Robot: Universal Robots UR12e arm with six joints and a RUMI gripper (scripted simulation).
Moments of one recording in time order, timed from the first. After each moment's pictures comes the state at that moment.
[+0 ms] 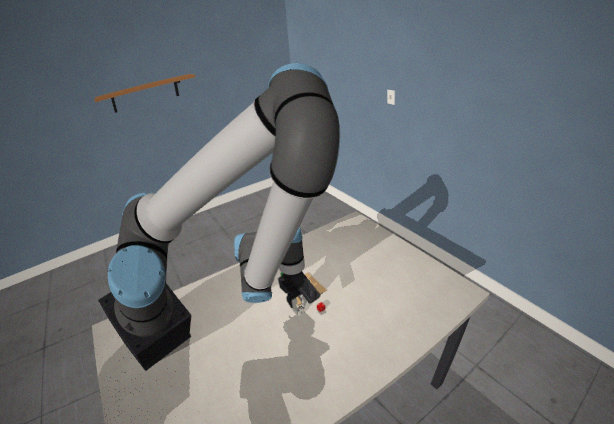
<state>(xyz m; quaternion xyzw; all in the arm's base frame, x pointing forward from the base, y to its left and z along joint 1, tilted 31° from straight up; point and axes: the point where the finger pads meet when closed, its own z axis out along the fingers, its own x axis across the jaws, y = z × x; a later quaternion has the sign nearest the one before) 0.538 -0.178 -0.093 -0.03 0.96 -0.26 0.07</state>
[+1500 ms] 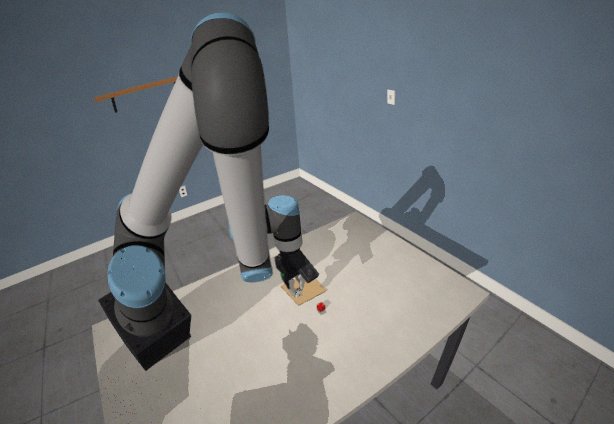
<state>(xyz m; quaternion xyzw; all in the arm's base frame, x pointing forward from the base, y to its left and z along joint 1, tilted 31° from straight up) 0.523 -0.130 -0.008 -0.03 0.96 -0.26 0.07</state>
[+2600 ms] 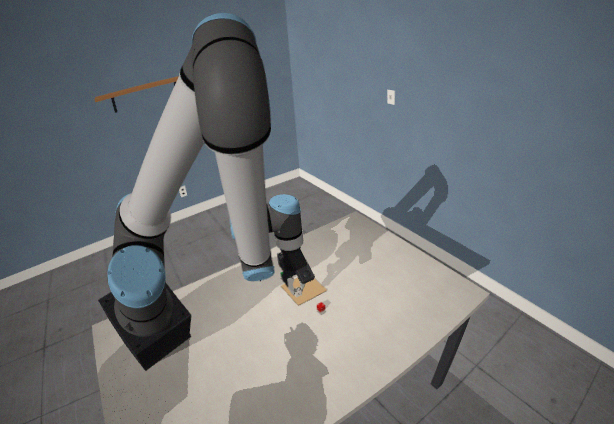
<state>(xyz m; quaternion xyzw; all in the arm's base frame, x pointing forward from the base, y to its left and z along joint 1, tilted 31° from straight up) 0.526 -0.126 -0.010 0.07 0.96 -0.25 0.10</state>
